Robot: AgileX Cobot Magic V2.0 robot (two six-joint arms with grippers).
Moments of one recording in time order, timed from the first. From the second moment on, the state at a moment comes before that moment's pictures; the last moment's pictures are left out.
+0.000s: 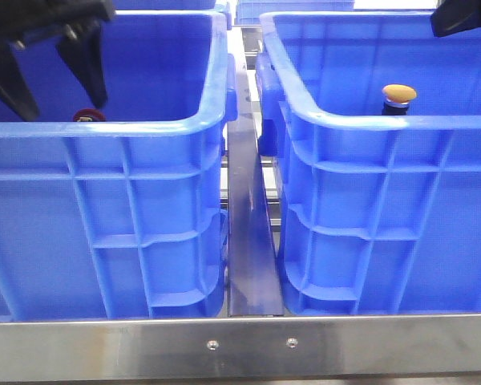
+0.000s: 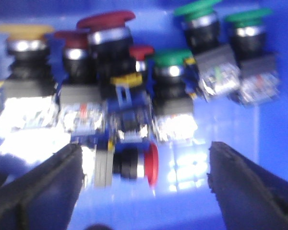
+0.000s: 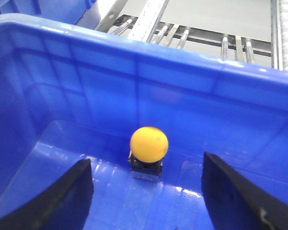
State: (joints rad) left arm -0.27 1.76 -1.51 -0.12 1.04 -0.20; right arm -0.01 1.33 -0.83 1.73 0.18 -1.88
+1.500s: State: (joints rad) left arm -0.41 1.63 -1.47 -0.09 0.98 -0.16; right arm -0.01 1.33 -0.83 1.73 0.28 -1.88
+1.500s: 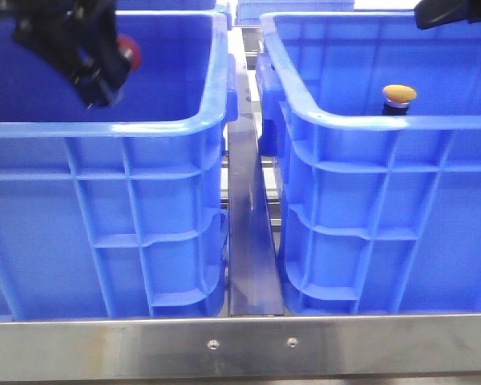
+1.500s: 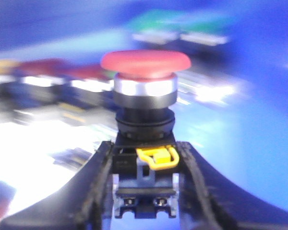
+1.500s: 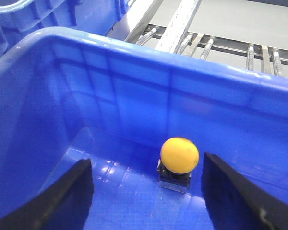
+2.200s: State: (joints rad) left arm -0.58 1.43 -1.36 -0.56 1.02 0.46; right arm -0.01 1.33 -0.83 1.75 0.31 -1.88
